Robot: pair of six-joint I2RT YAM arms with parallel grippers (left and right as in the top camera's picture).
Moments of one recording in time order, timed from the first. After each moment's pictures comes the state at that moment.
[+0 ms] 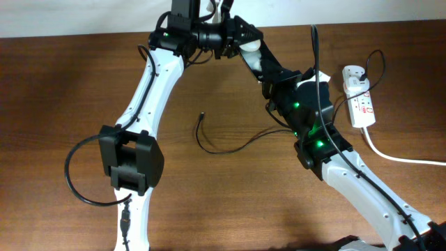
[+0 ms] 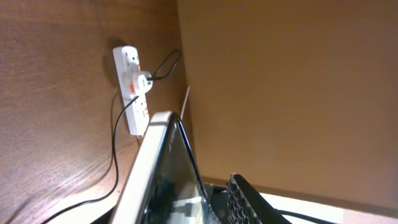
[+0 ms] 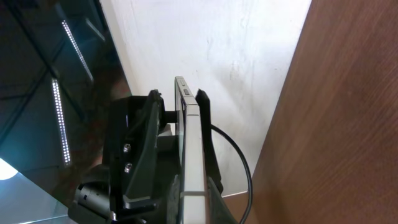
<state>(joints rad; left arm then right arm) -0.32 2.30 2.27 -0.52 1.07 -0.88 0.38 1.39 0.88 0.37 0.00 1.67</state>
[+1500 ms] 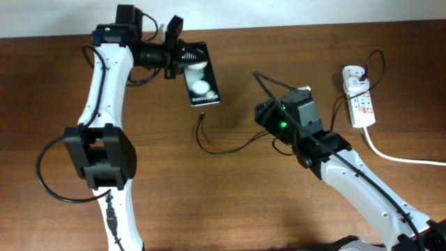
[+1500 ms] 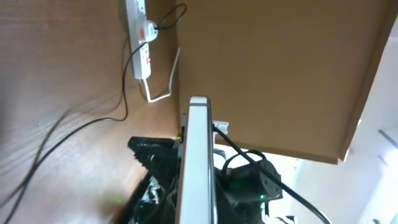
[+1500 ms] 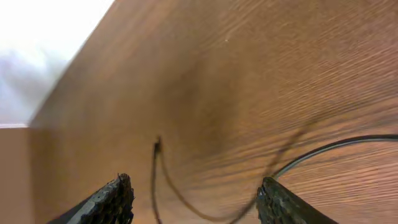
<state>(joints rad) -0.05 2.30 2.27 -1.29 1.38 -0.20 0.38 1.40 0.89 -0.25 -0.05 0.97</state>
